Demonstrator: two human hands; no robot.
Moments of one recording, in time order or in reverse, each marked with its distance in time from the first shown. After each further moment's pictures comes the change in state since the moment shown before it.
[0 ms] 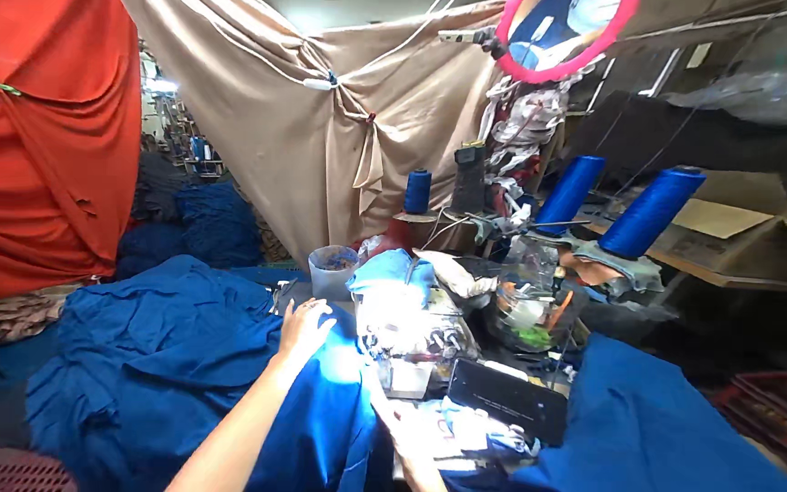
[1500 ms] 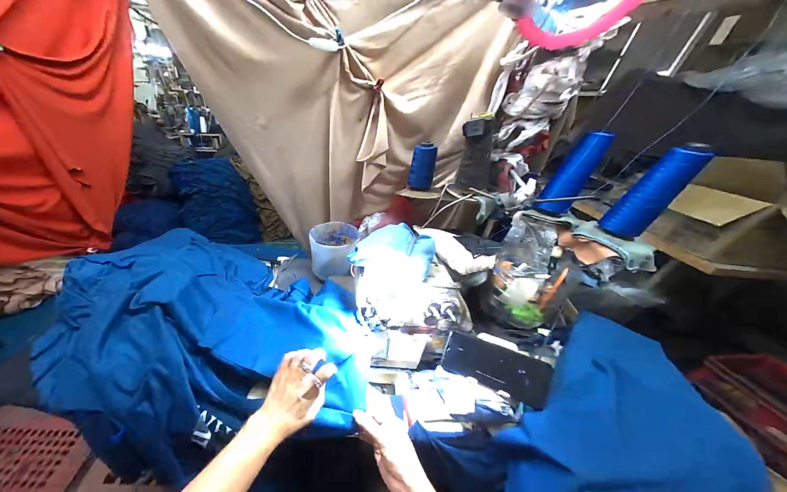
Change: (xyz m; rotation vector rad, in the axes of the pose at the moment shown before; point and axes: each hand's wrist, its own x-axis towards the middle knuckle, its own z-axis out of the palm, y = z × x) left_hand -0.140 -0.014 0.038 0.059 0.307 0.479; right_hand -0.056 0.025 0.016 0.703 -0.206 0.222
